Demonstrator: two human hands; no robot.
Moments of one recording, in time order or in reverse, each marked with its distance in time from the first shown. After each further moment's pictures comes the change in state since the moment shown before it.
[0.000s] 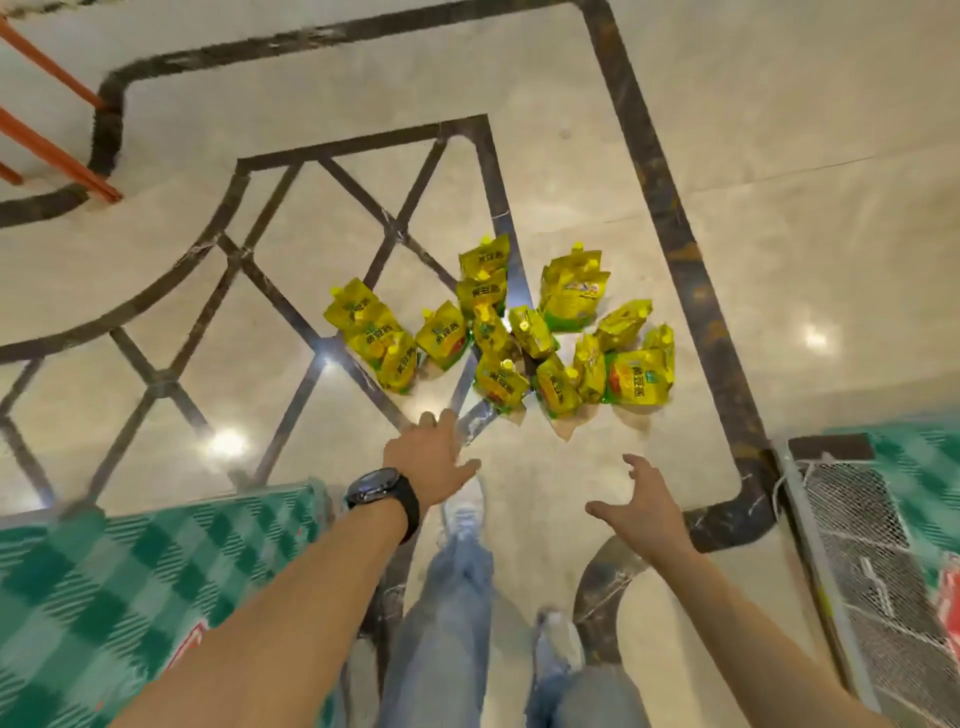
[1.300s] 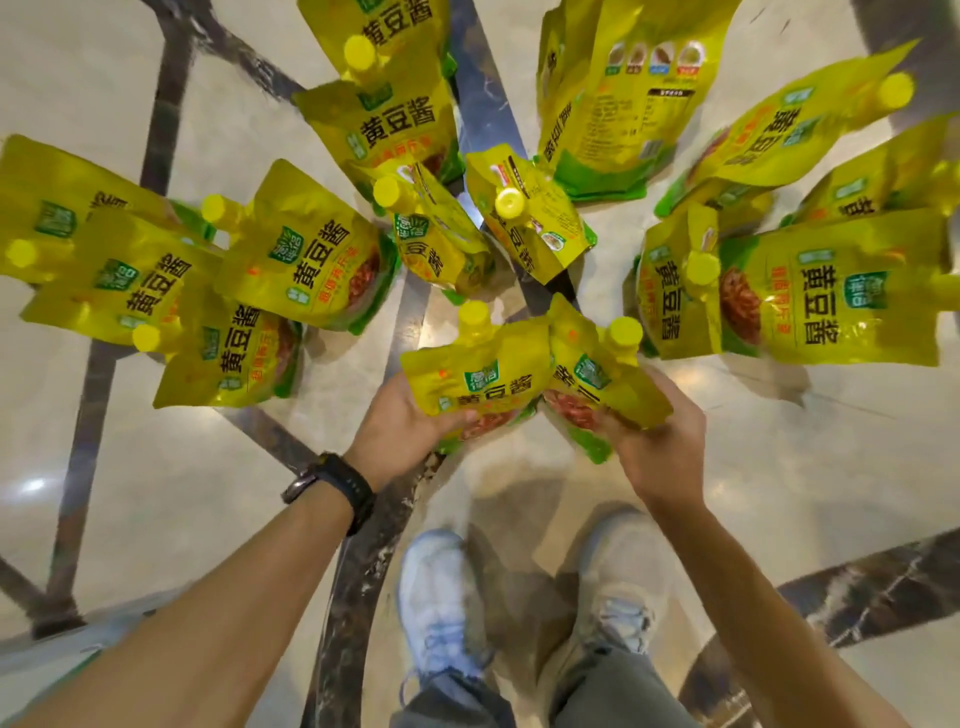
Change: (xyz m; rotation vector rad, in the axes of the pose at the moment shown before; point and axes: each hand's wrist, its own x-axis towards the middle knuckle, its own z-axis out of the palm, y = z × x) left_hand 0.386 -0.050 0.254 -0.941 -0.072 0.101; right_hand 0.401 0.110 0.187 0.568 0.384 -0.298
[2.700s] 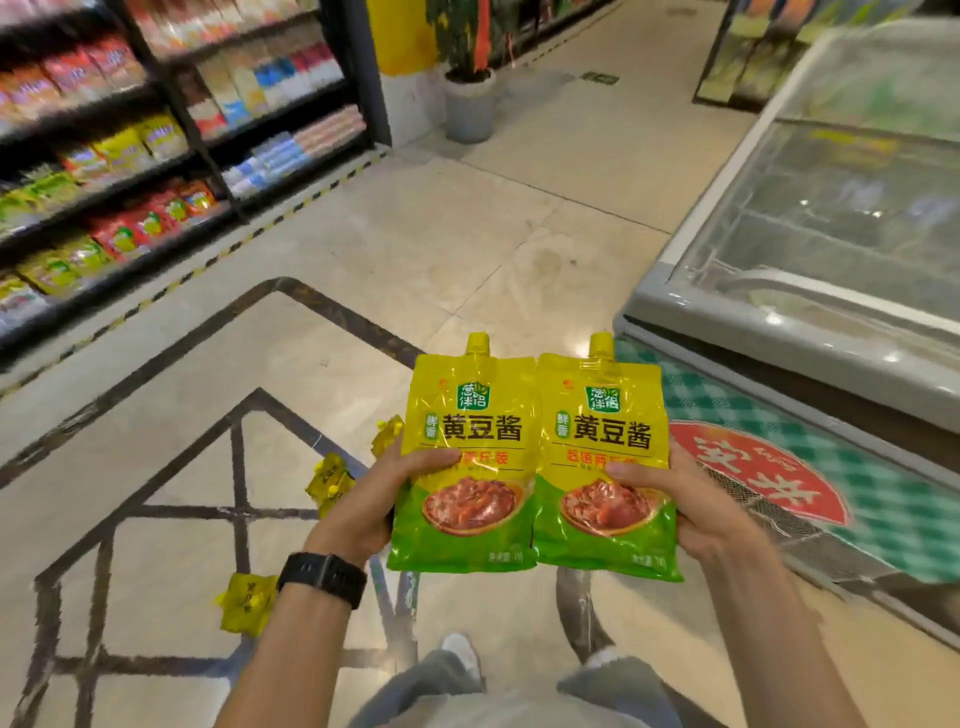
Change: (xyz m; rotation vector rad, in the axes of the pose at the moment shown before) left_hand -0.601 0.566 -0.044 -0.149 -0.696 0.169; right_hand -0.515 -0.541 -0.429 0.880 0.144 0.114
